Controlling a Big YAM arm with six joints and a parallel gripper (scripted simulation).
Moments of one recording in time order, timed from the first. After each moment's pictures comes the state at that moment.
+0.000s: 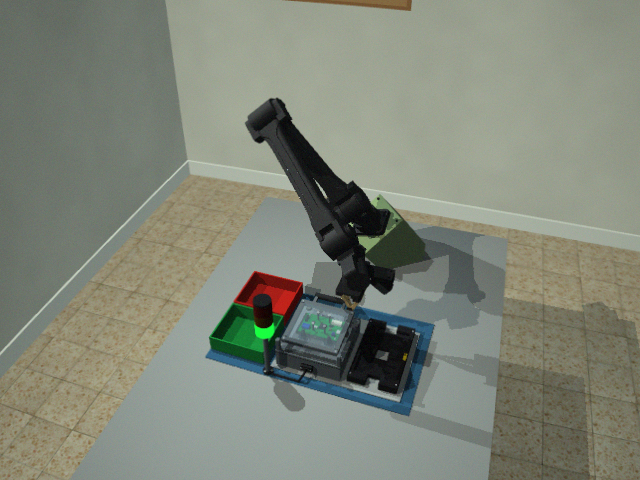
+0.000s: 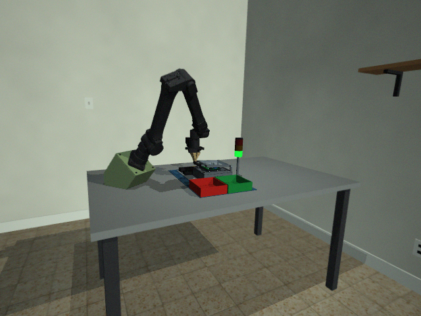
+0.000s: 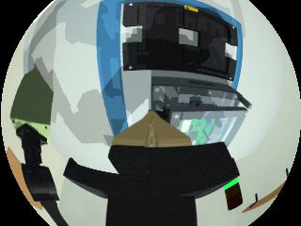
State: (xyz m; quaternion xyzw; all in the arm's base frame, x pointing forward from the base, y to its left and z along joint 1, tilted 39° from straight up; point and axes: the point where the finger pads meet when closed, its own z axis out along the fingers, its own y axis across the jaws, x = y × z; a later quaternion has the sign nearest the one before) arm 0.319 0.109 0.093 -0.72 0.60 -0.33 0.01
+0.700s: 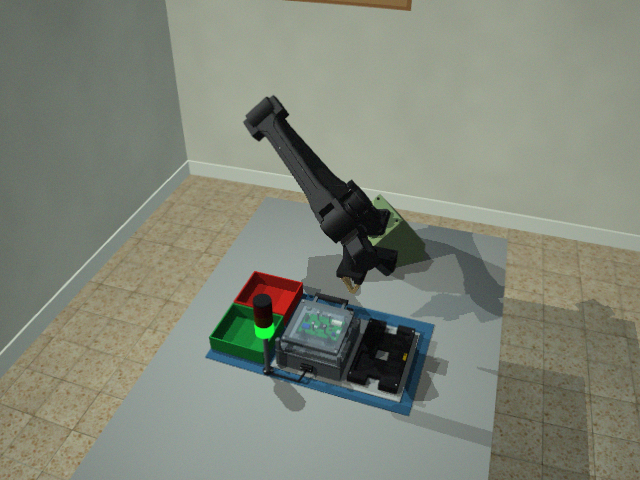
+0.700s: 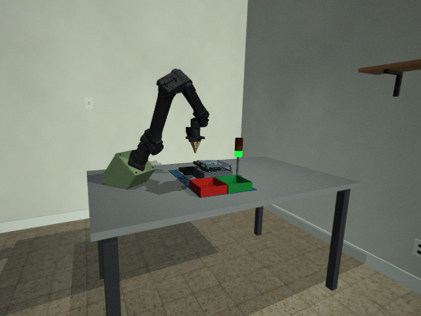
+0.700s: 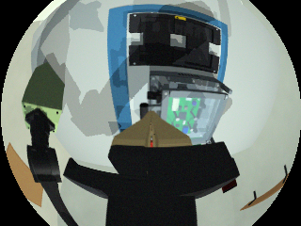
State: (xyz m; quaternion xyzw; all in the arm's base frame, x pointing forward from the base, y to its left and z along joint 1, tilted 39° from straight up) arm 0.291 0.137 0.144 -0.73 0.60 -0.33 0.00
